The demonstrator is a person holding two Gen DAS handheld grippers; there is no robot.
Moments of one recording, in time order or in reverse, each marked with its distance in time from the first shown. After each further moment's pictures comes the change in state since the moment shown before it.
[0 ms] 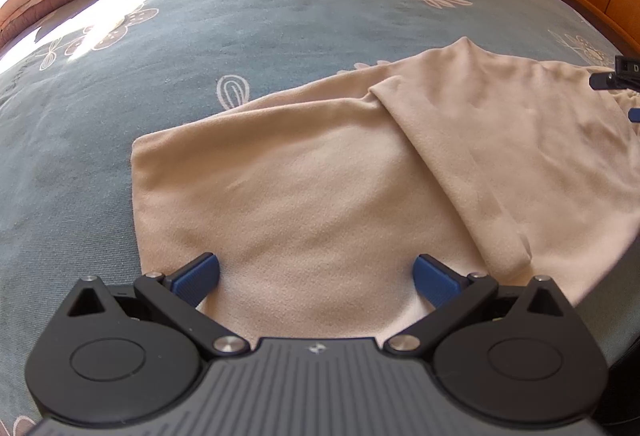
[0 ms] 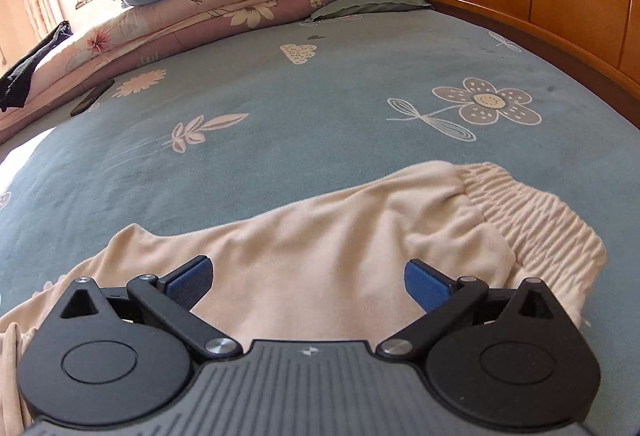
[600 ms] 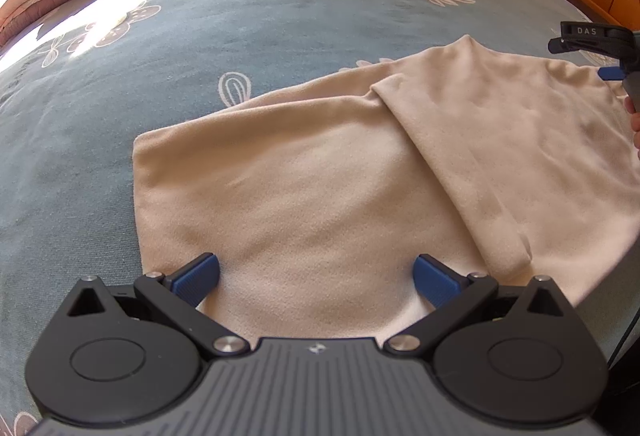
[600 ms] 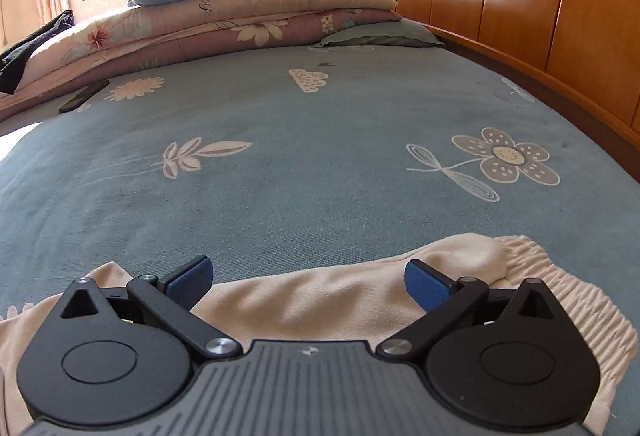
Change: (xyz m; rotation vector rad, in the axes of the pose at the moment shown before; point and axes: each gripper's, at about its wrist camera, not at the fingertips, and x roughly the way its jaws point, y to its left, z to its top) left arm -0.001 0.000 0.001 -0.002 0.016 0.006; right arm 0.057 0.033 0.041 -0.092 -0.062 -0.064
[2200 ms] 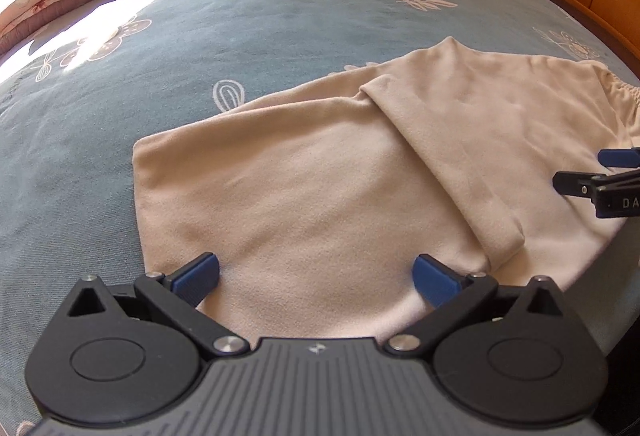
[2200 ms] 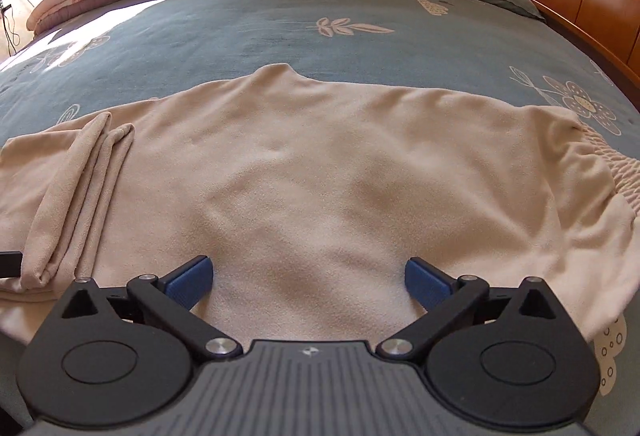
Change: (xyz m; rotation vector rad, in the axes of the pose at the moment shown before) left arm -0.006 0.004 -0.013 0.025 -0.053 -0.032; right arm -0.094 0.047 -0.126 -0.296 0.087 0.208
